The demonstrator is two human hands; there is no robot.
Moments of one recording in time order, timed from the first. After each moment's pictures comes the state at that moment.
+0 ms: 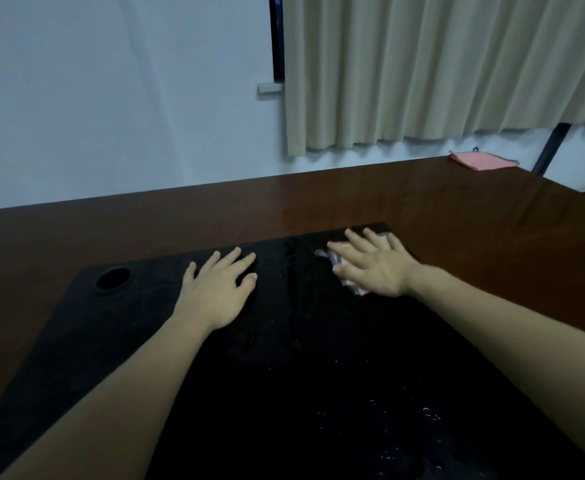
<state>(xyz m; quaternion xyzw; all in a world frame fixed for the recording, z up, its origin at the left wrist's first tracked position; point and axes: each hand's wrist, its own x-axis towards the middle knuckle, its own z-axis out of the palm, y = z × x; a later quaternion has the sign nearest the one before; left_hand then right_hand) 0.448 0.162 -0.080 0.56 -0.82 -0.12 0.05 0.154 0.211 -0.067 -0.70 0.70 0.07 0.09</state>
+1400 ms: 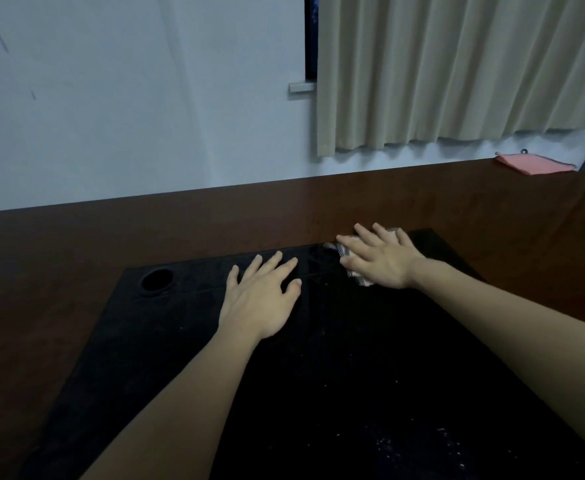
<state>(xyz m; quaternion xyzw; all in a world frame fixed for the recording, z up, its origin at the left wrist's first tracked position) 0.453 0.161 -0.081 0.55 -0.82 -0.13 0.08 0.198 0.151 -0.069 -0.71 0.70 0.07 0.09</state>
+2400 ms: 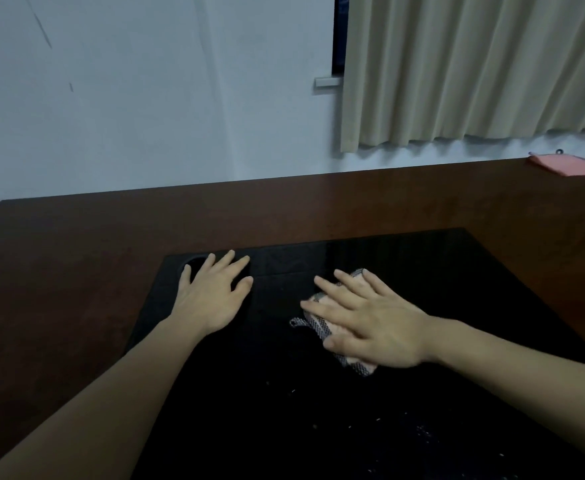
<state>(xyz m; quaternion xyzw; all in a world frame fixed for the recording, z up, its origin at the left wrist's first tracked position) 0.567 0.148 -0.079 0.62 -0.77 -0.13 0.07 0.290 0.238 -0.068 -0.86 0.50 0.09 0.10</state>
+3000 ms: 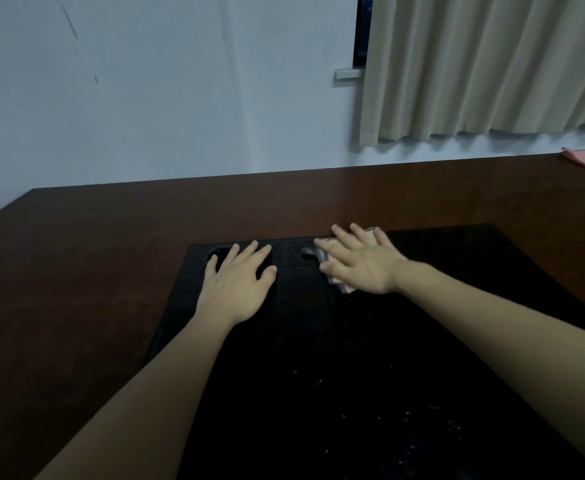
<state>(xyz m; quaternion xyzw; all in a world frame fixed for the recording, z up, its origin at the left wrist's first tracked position) 0.569 0.153 -0.082 0.62 -0.77 -0.13 0.10 0.319 0.148 -0.069 -0.78 0.62 0.08 0.09</state>
